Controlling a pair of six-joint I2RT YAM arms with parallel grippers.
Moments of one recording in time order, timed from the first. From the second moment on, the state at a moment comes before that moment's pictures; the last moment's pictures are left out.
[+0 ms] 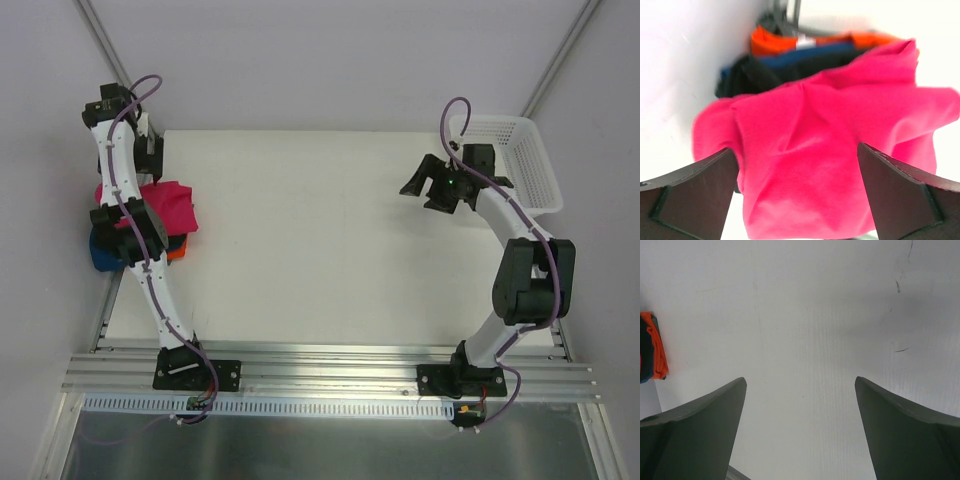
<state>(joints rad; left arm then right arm) 0.32 2.30 2.50 -1.42 -0.18 0.24 0.03 1.70 1.28 -0.40 -0.45 0.42</state>
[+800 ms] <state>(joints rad) -0.09 1.94 2.07 -0.86 0.00 0.13 -0.06 1.61 1.36 -0.64 -0.43 0.19</state>
